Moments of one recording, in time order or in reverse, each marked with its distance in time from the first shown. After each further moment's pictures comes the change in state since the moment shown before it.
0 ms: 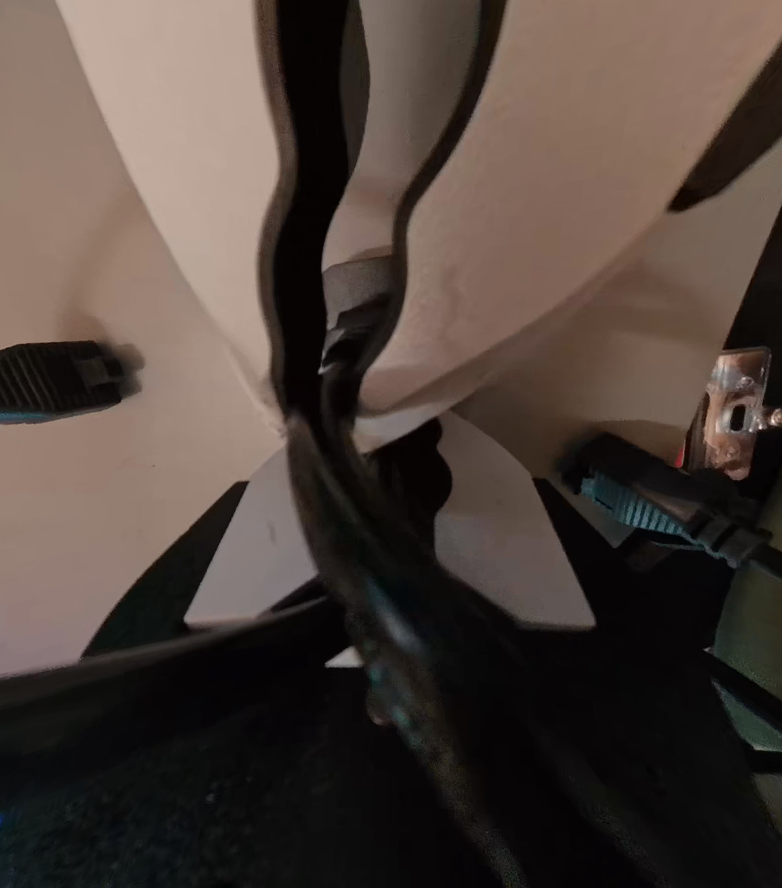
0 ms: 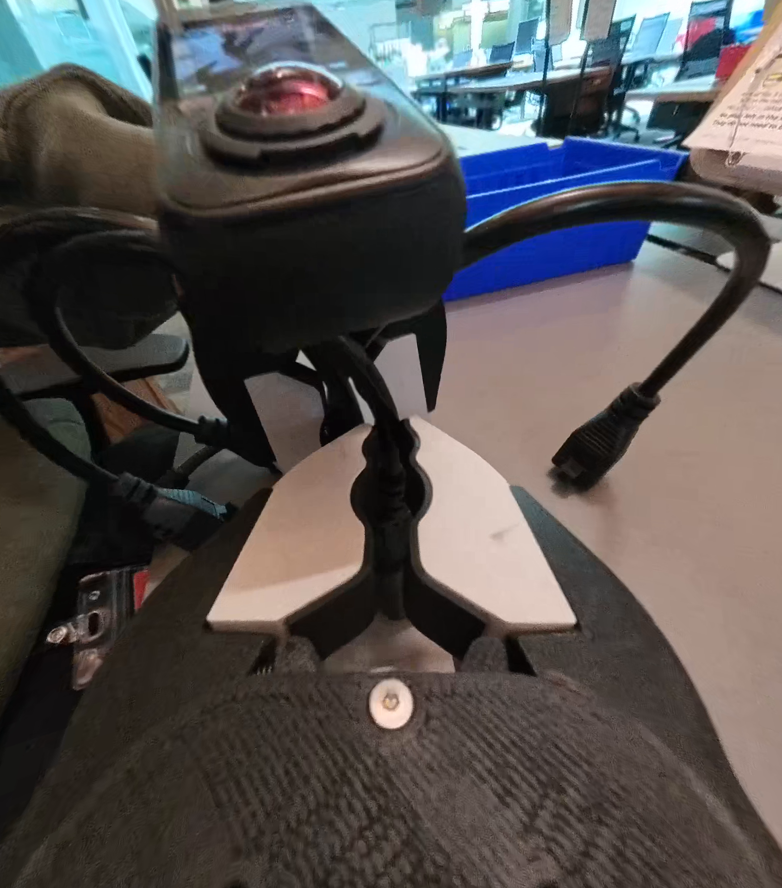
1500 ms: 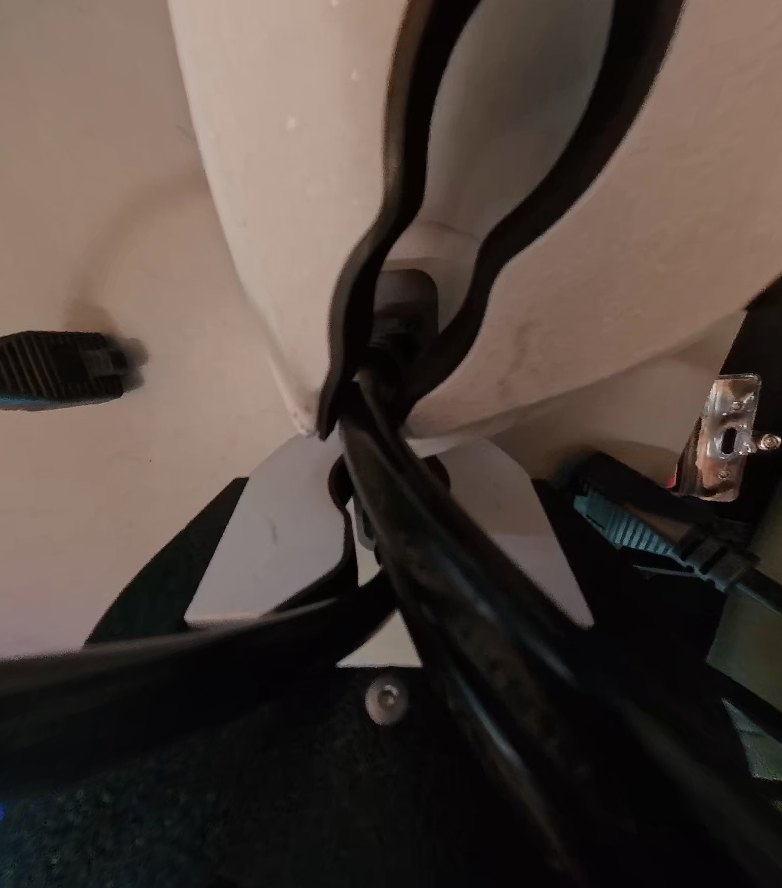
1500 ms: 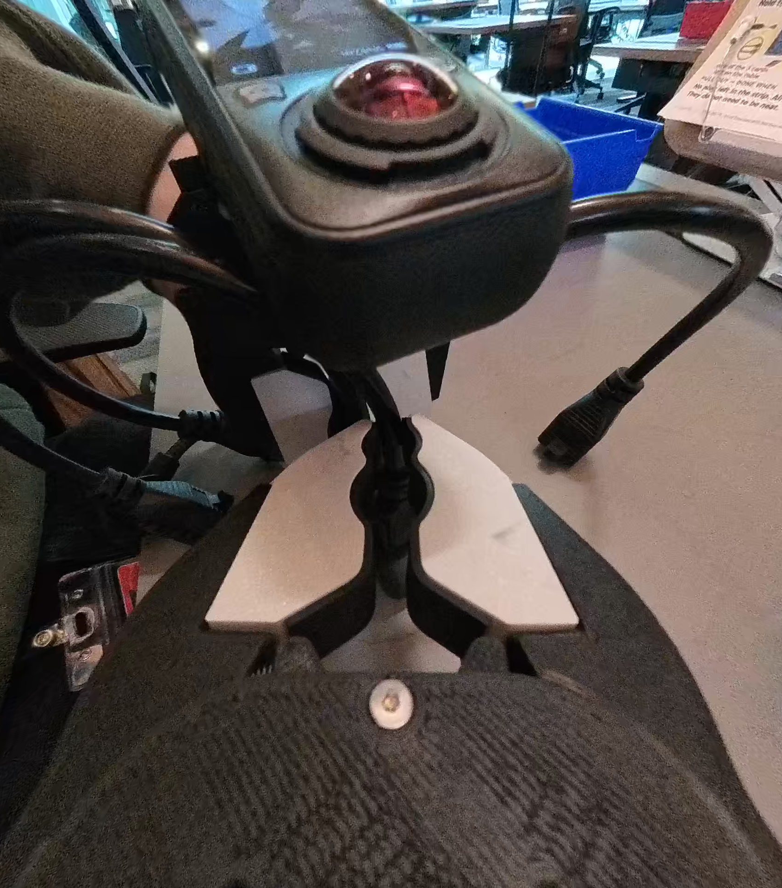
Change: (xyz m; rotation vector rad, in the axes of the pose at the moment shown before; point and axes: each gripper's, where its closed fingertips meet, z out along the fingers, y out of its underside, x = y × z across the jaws) left arm -0.001 -0.004 0.000 0.018 -0.013 -0.058; right arm -0.003 0.003 -0.002 -0.087 0.089 -0.032
